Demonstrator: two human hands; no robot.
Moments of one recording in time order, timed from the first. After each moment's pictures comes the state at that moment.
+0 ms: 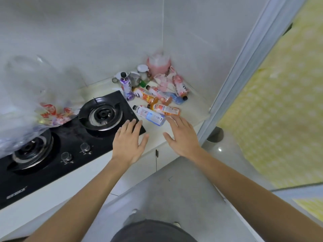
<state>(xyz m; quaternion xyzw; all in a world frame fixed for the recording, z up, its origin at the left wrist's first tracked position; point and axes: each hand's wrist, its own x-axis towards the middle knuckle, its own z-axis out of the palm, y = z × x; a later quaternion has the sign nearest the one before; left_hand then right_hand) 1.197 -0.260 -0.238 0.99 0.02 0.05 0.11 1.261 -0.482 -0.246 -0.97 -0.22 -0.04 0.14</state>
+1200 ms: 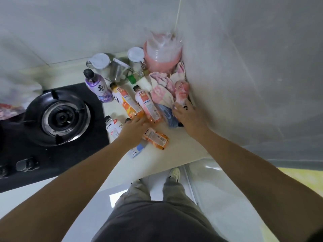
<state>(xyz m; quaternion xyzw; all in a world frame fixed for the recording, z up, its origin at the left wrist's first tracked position) 1.542 -0.312 -0.372 0.98 -0.03 -0.22 0.03 1.679 -0.540 -0.351 -0.89 -0.42 0.05 -0.19</state>
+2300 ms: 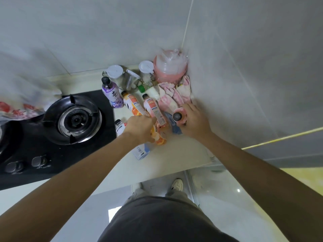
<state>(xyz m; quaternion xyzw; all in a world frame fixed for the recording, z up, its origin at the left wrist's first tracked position) 1.544 -0.327 -0.265 0.98 0.05 -0.19 0.01 1.667 -0.537 -0.321 -0.91 -0.35 0.00 0.23</state>
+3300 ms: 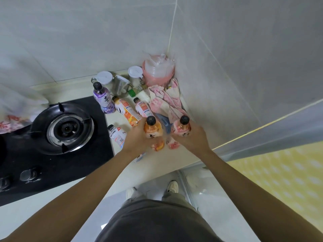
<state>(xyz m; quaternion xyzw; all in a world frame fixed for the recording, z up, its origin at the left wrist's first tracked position) 1.504 -0.341 -0.301 0.87 0.17 -0.02 0.46 1.586 -0.560 -0.298 -0.91 -0.12 0.11 0.37</state>
